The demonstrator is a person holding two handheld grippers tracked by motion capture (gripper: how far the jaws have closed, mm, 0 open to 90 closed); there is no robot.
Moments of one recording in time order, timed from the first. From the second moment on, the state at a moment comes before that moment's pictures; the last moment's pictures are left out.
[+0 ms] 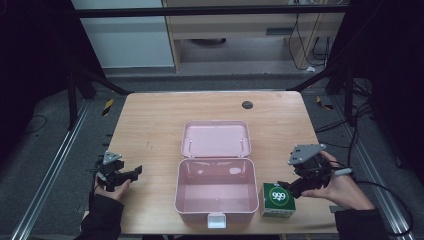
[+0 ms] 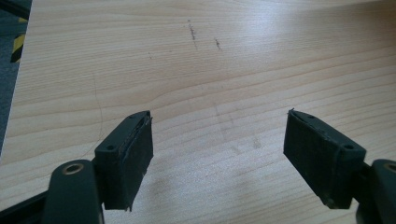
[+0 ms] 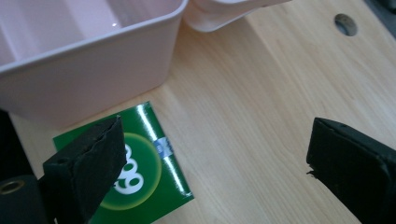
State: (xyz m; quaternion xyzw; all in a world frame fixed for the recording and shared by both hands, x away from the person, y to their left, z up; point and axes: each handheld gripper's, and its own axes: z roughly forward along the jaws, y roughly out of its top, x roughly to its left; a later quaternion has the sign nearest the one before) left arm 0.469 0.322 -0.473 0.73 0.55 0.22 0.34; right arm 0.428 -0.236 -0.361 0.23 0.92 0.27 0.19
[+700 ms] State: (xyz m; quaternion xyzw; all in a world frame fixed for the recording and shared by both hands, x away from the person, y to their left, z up) left arm 0.470 0.321 -0.473 0.73 0.54 0.22 0.34; right arm 0.418 -0.219 -0.379 0.16 0.96 0.21 0.13
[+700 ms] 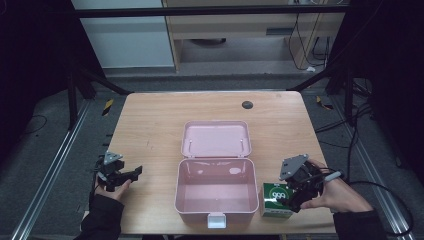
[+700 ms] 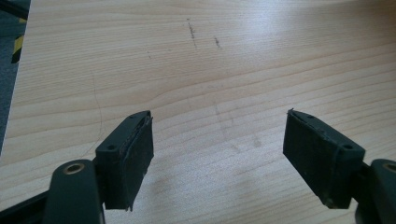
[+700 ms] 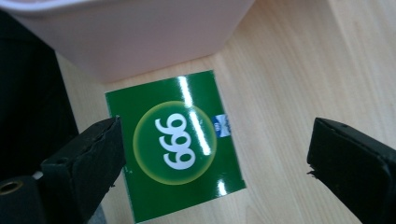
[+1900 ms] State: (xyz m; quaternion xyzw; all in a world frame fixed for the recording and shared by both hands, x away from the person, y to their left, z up) left arm 0.470 0.321 -0.474 0.74 0.54 0.23 0.34; right arm 0.420 -0.205 -0.419 0.11 0.98 0.15 0.07
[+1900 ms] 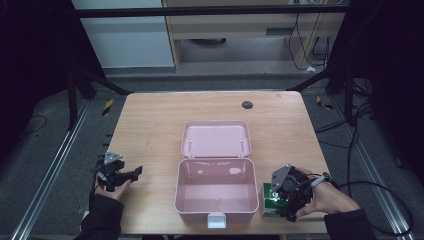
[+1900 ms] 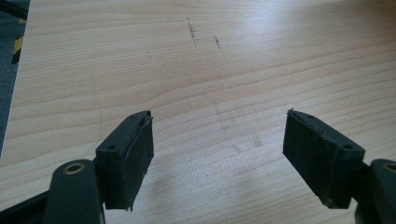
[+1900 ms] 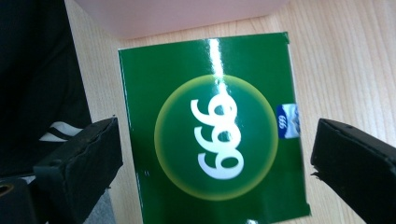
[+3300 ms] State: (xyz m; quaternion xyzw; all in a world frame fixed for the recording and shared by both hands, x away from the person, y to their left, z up) left arm 0.470 0.321 -0.474 0.74 0.54 0.23 0.34; right arm 0.430 -0.205 -0.445 0.11 0.98 0.14 0.03
